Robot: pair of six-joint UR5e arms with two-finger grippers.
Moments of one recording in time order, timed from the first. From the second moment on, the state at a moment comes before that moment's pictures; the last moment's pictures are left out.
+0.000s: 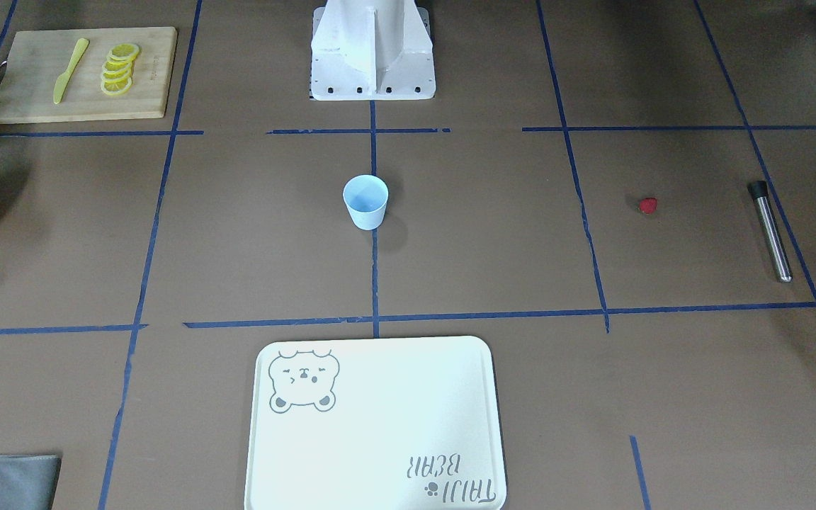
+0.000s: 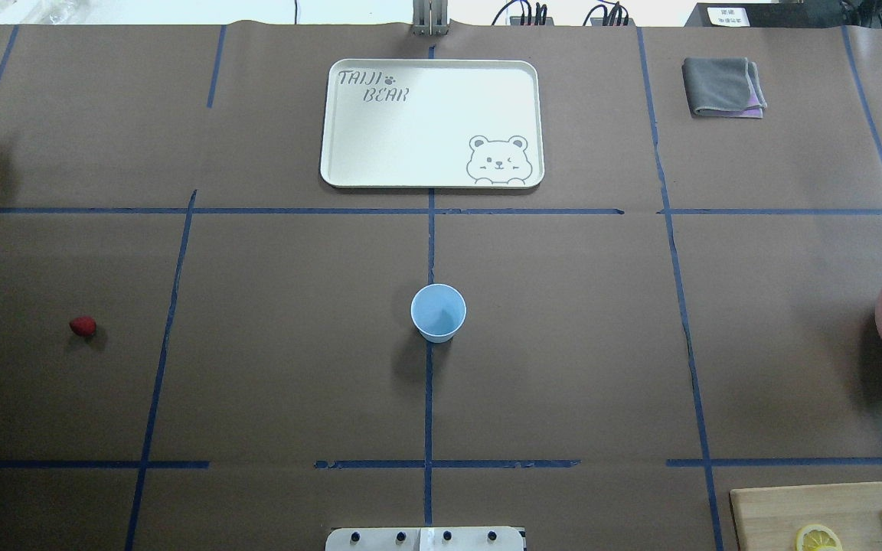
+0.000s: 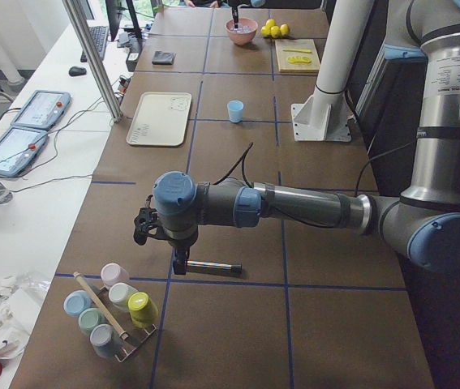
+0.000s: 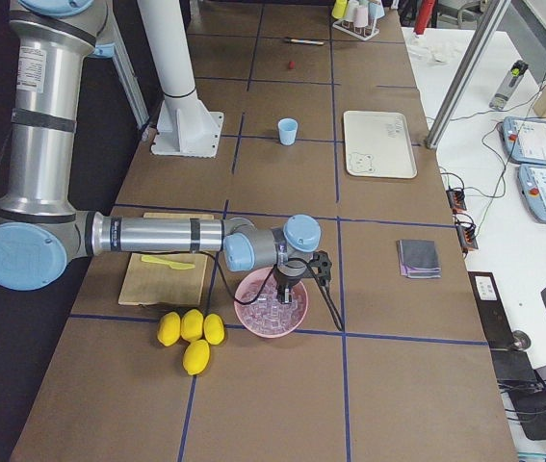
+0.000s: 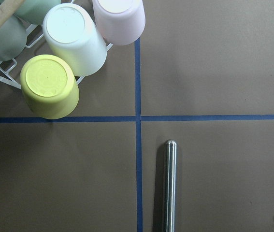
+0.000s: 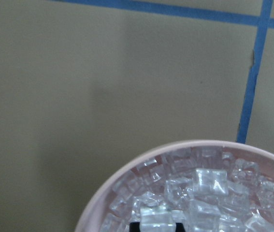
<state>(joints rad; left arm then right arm) -1.64 -1.60 -1.68 -1.50 -2.43 0.02 1.29 -1.73 1.80 -1.40 2.35 0.22</state>
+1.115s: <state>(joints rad) -1.64 -1.60 -1.69 -1.49 -2.43 0.02 1.04 -1.26 1.93 -1.50 2.30 0.69</state>
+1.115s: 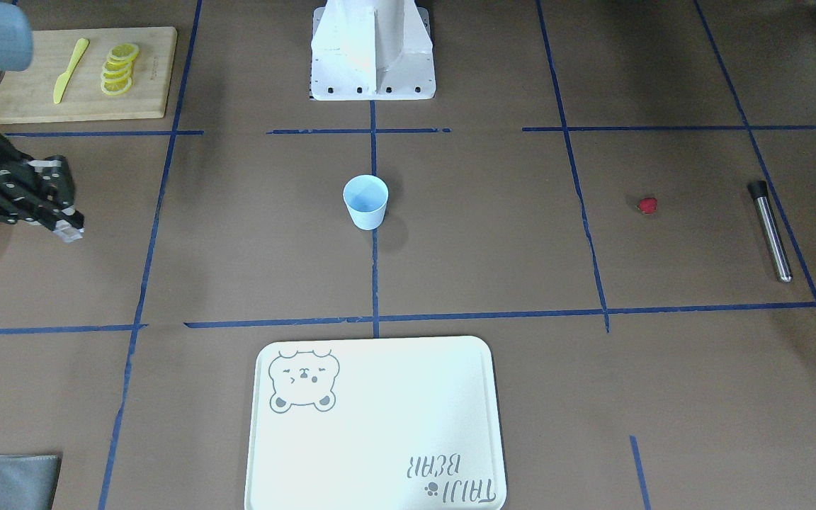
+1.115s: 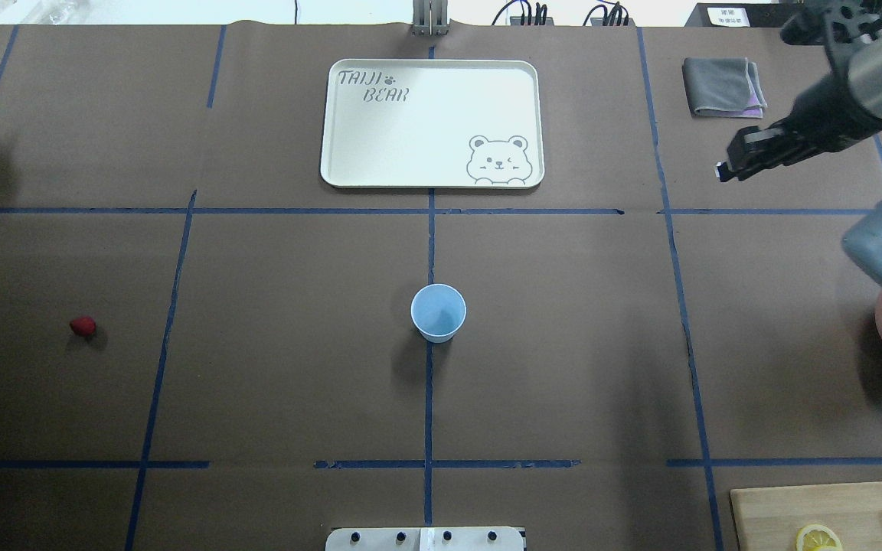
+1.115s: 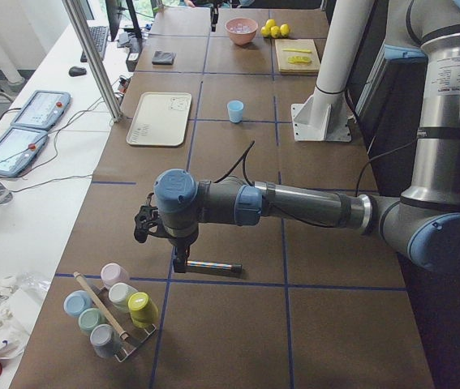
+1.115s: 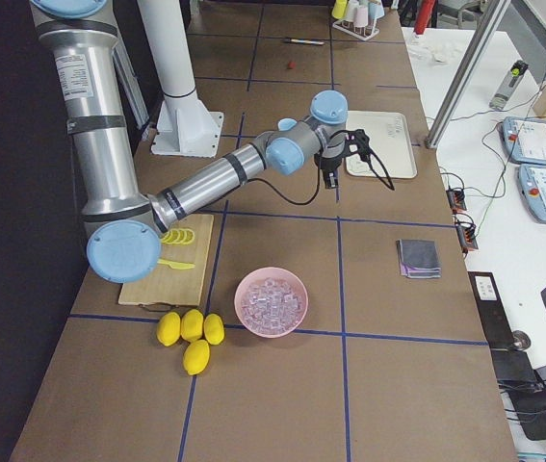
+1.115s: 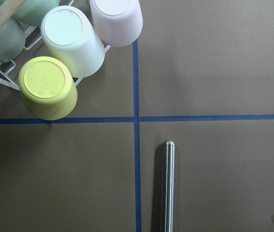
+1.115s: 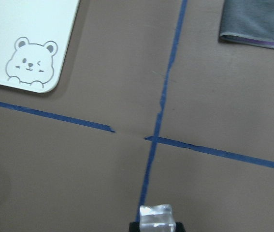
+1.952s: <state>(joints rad) -1.64 -1.59 -1.69 -1.49 -2.43 0.02 0.55 -0.84 1.81 -1.74 1.90 1.18</state>
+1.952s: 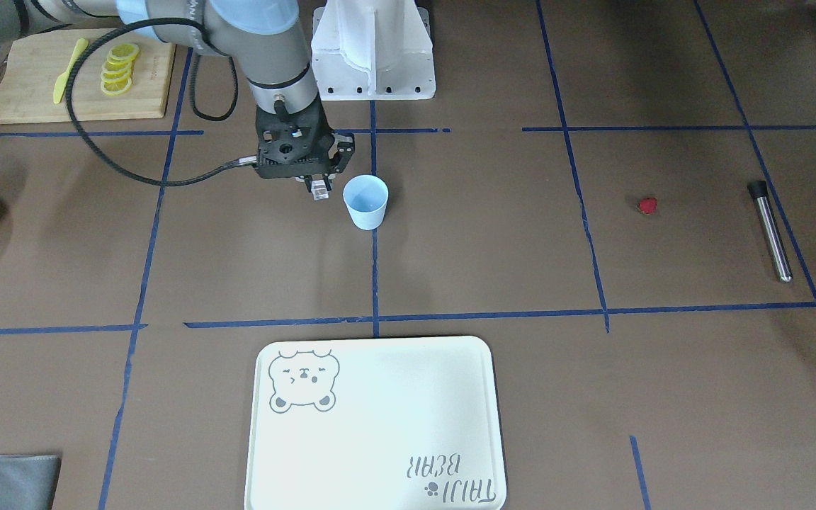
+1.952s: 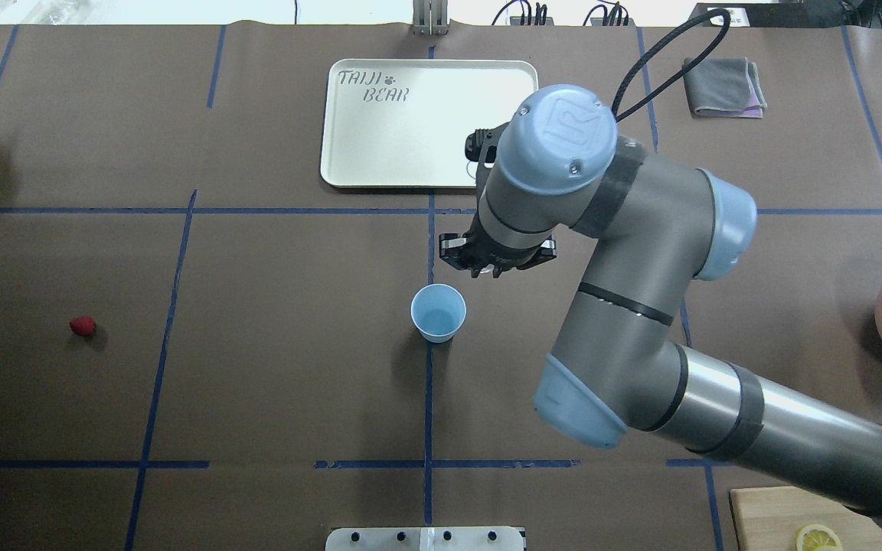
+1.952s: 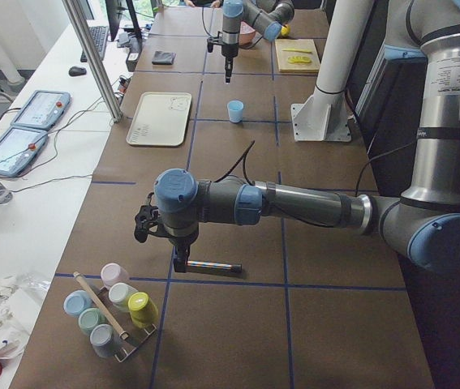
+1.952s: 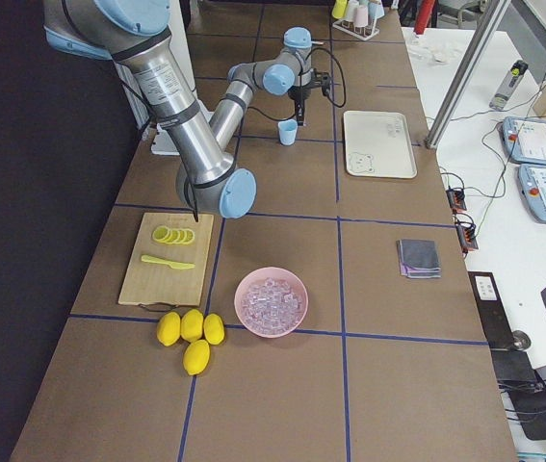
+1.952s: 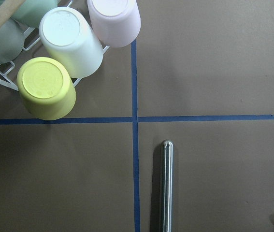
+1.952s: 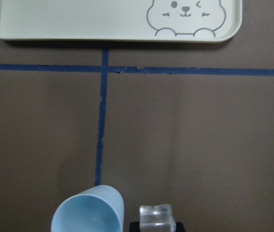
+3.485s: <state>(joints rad) -1.64 -1.60 -1.69 -1.49 -2.43 0.02 0.46 -0.74 1.67 -1.75 1.84 1.23</state>
